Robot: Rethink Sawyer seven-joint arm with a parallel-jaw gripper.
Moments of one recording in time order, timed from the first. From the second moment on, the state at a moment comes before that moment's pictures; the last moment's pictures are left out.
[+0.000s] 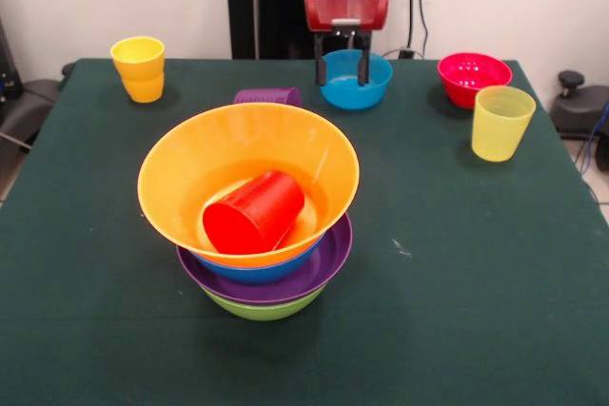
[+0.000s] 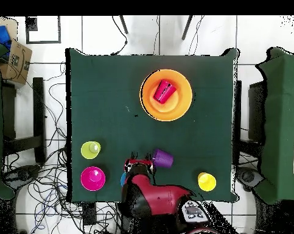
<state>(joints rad) -0.29 -0.62 -0.04 2.21 -0.40 -0.47 1.94</state>
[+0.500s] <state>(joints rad) -0.34 -0.45 -0.07 2.20 -0.49 -0.55 1.94</state>
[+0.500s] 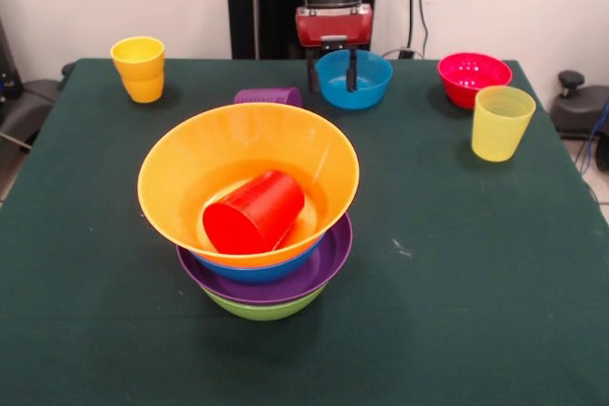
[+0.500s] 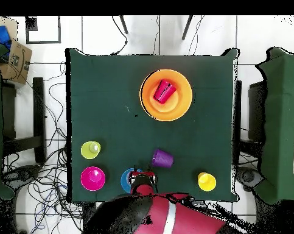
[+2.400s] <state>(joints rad) -0.46 -0.55 -0.09 2.19 -0.63 -0.52 1.94</state>
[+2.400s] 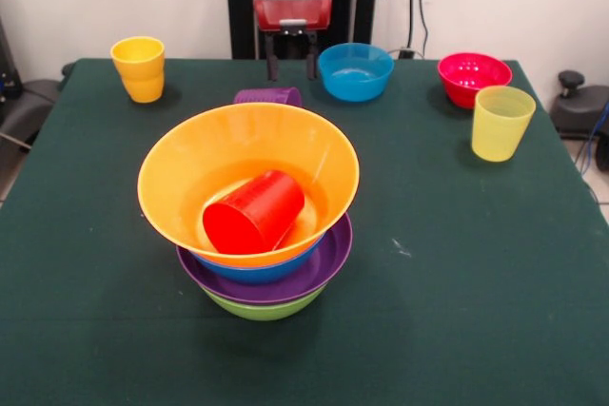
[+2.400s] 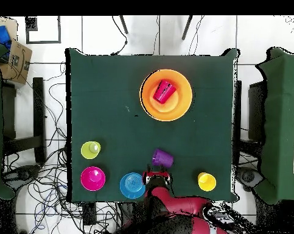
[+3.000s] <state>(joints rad) -0.50 -0.62 -0.05 2.23 -0.66 -0.50 1.94</state>
